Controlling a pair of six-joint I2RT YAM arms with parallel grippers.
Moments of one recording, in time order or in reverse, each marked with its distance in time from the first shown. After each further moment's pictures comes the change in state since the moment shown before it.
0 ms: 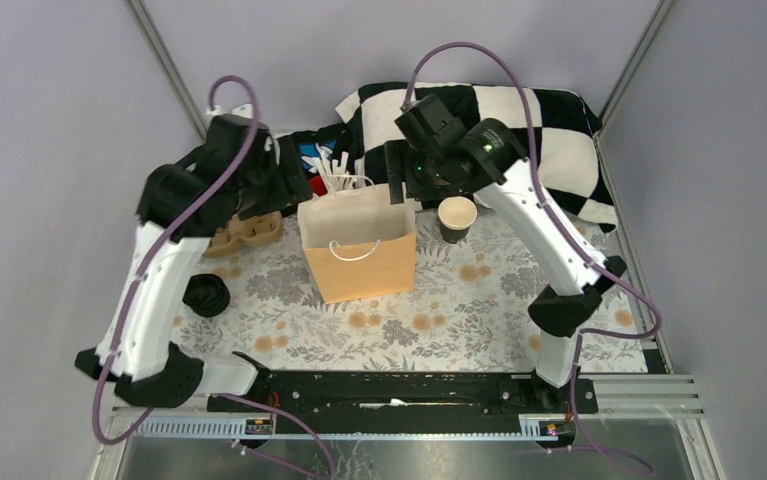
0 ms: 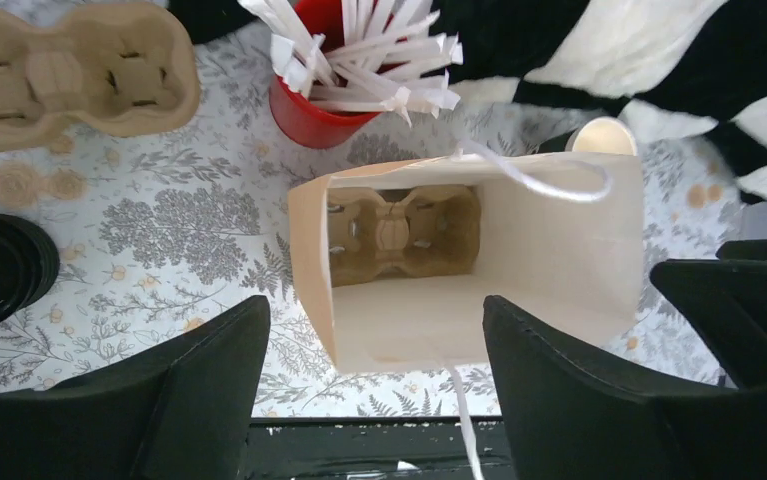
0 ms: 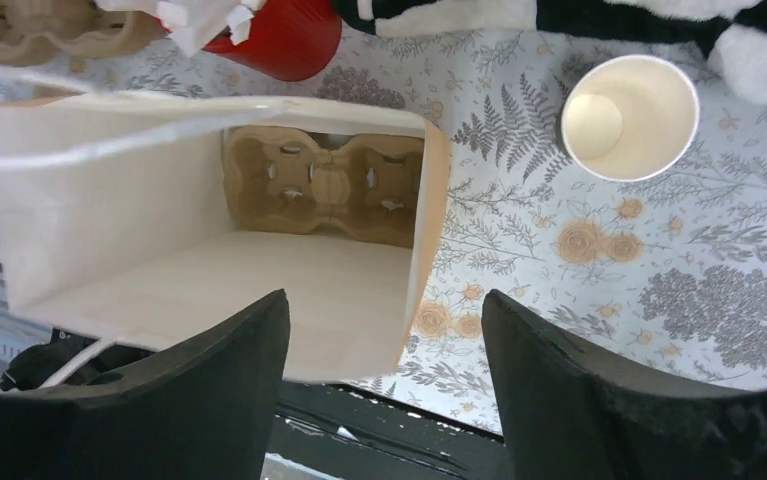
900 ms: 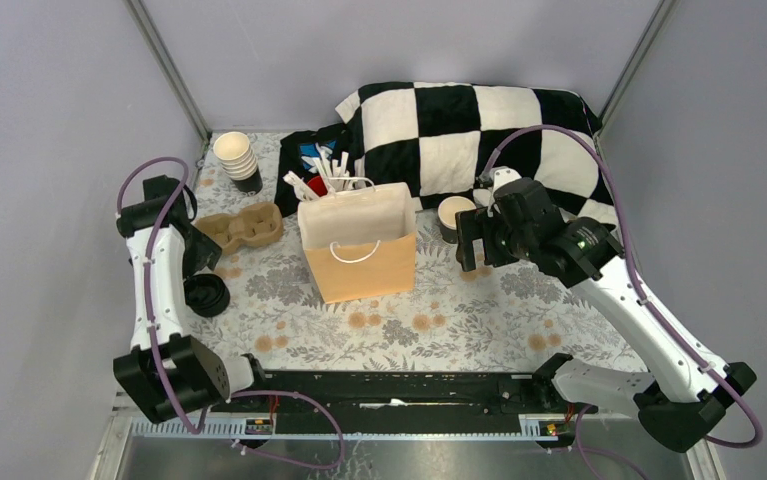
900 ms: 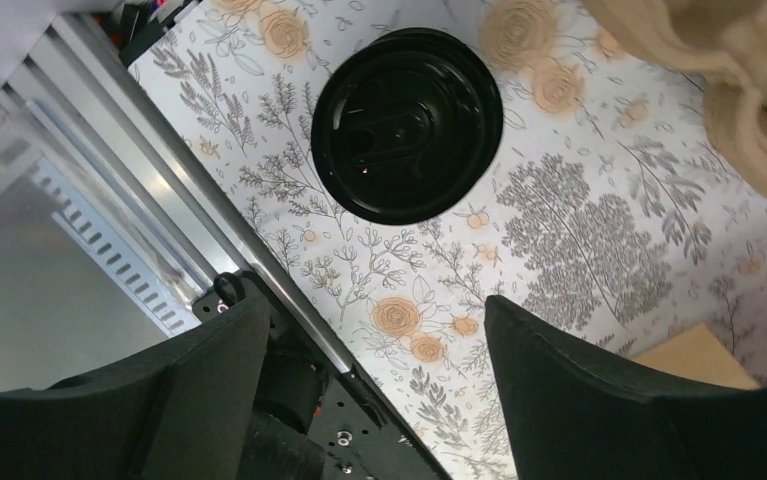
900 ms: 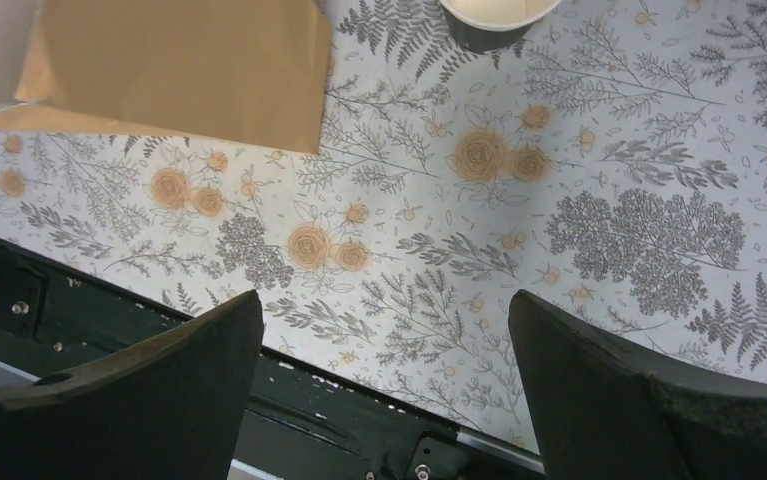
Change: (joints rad) left arm 0.827 -0.138 -0.681 0.062 -0.095 0.065; right arm -0.160 -0.780 -1.057 0.372 -0.103 -0.219
